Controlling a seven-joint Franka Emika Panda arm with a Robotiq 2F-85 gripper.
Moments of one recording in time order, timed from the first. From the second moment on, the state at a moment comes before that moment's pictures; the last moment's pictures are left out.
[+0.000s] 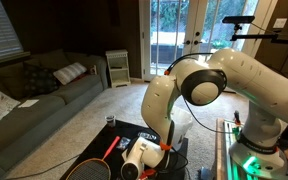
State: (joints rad) arm 0.43 1.05 0.01 -1.82 -1.22 2.39 1.25
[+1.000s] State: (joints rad) arm 0.33 1.02 0.08 -1.91 -1.40 2.73 1.02
